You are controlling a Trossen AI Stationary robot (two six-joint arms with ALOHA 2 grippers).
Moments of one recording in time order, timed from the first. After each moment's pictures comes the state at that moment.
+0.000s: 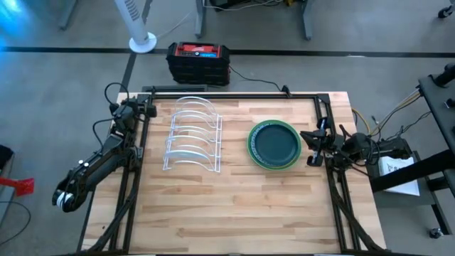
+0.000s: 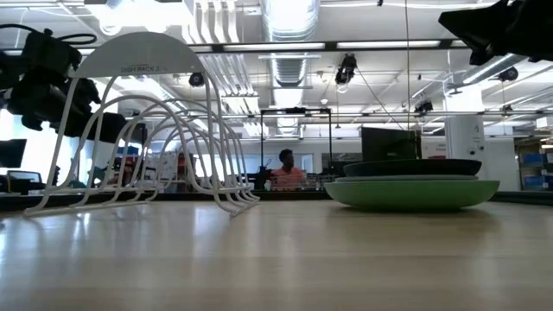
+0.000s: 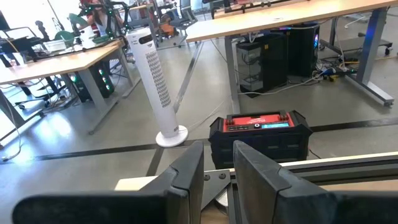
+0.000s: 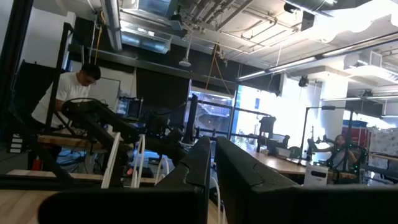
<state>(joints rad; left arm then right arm) 1.16 0.52 0.09 0.27 -0.49 0.11 0.16 0.01 0.02 0.42 0.37 -0.37</state>
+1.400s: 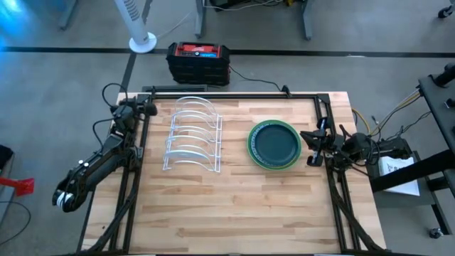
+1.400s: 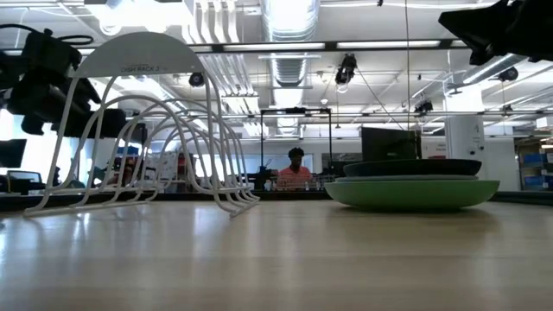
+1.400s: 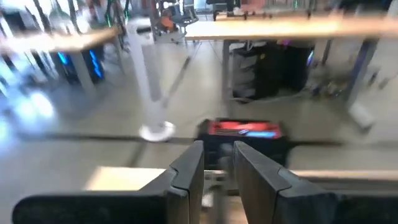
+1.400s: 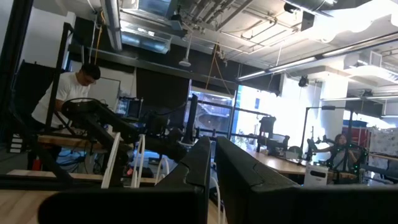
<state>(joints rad) 1.16 0.52 0.09 0.27 -0.46 -0.10 0.16 0.01 0.02 0.42 0.37 -0.37</state>
